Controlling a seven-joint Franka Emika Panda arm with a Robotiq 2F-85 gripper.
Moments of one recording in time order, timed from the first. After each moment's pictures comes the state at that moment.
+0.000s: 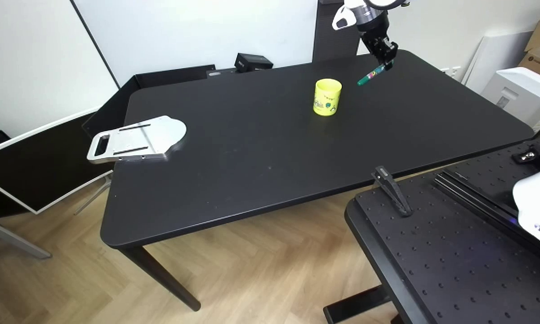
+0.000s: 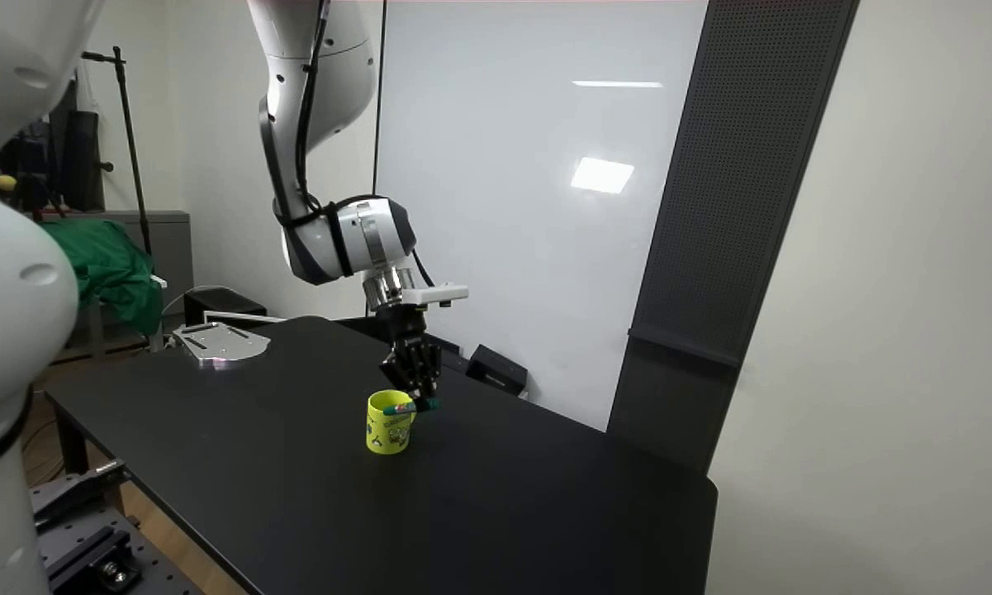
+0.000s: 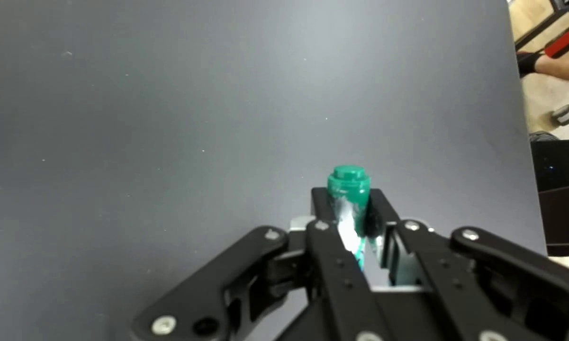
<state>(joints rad) 0.18 0.45 0.02 -2.13 -0.70 2.23 -0.84</state>
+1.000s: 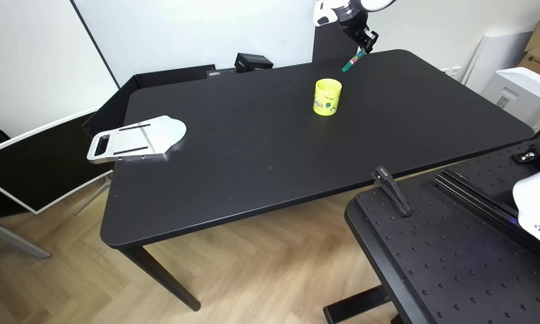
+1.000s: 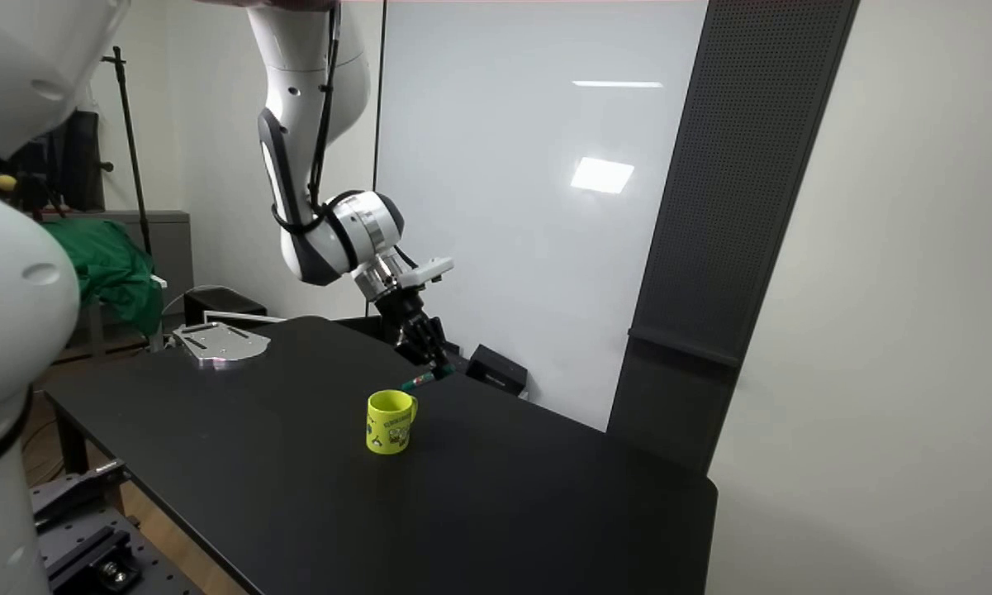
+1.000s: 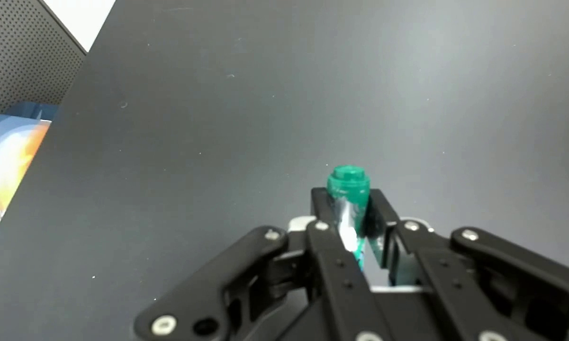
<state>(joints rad) 0.19 0.51 0.09 -2.01 -1.01 2.21 -0.71</state>
